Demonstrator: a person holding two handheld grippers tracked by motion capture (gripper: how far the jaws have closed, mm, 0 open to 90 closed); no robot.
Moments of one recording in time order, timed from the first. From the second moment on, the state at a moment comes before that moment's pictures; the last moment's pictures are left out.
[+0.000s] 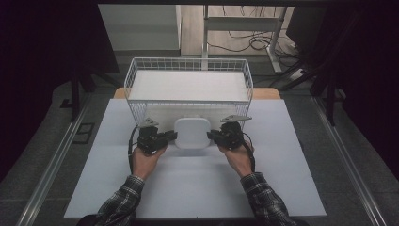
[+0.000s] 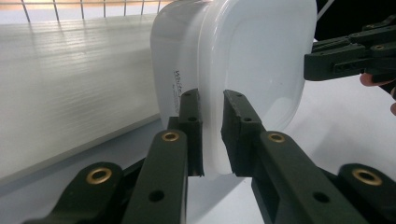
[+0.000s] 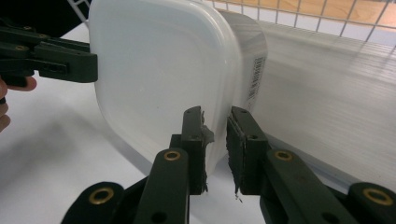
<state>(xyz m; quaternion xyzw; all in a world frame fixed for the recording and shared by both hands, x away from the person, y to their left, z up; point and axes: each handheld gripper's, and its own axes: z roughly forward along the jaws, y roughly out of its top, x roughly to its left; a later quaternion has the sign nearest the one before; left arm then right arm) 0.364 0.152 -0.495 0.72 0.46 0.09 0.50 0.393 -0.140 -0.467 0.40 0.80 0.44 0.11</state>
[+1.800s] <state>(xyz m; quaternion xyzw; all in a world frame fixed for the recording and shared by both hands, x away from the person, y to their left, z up) 0.307 0.172 -0.499 0.72 0.44 0.14 0.51 0.383 -0.131 -0.460 0.34 0.80 0.47 0.13</state>
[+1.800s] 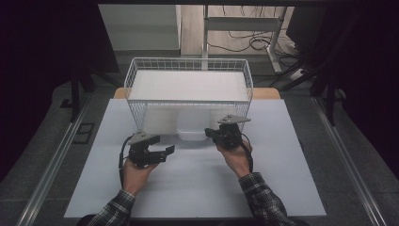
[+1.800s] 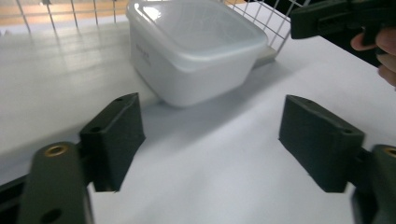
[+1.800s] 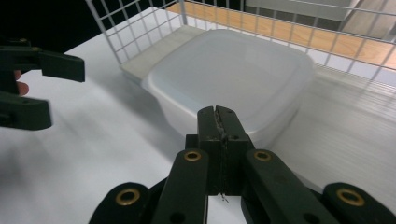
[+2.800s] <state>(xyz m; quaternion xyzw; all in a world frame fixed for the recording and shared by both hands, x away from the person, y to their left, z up) 0.245 0.183 -0.524 0.76 0.42 0.18 0.46 0.381 -0.097 -0.495 0.32 0.84 0.43 0.11</state>
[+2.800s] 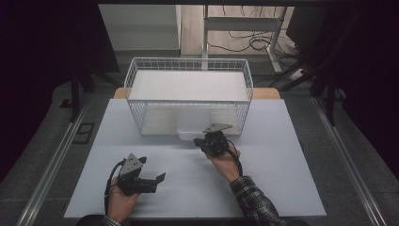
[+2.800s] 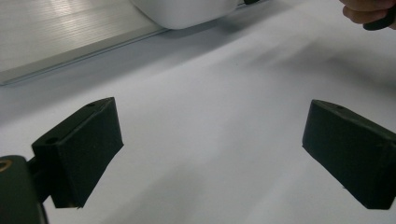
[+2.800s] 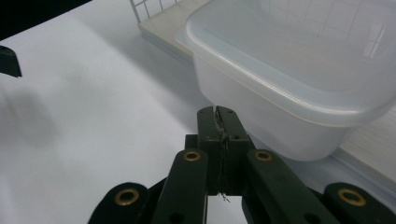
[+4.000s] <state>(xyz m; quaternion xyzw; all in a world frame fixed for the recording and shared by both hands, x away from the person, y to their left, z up) 0.249 0.182 -0.526 0.76 0.41 0.16 0.47 0.430 -0.078 -0.496 0.33 0.84 0.41 0.15</state>
